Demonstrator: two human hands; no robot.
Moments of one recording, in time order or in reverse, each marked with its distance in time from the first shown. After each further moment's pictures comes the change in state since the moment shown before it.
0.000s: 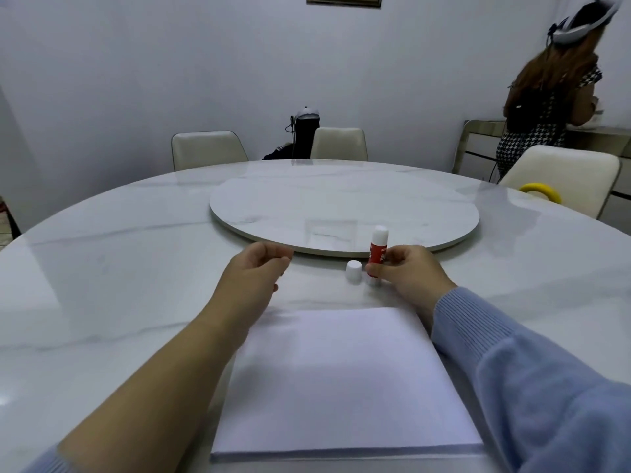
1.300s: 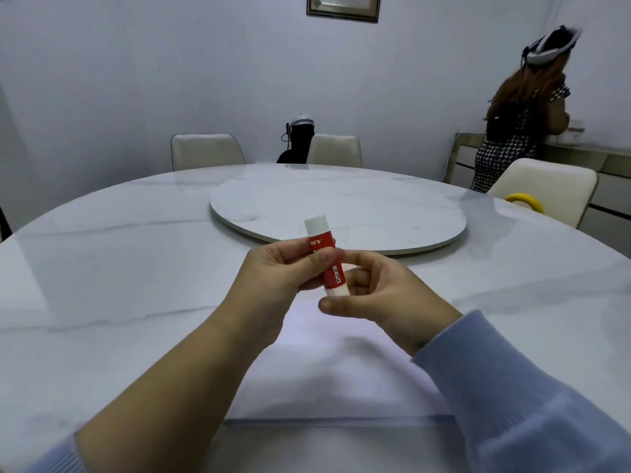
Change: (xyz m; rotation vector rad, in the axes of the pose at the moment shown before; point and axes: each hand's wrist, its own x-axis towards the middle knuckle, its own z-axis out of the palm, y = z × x) left_hand -0.048 0.030 0.016 -0.450 -0.260 0.078; right_hand -0.104 -0.053 0.013 0.341 -0.405 -0.113
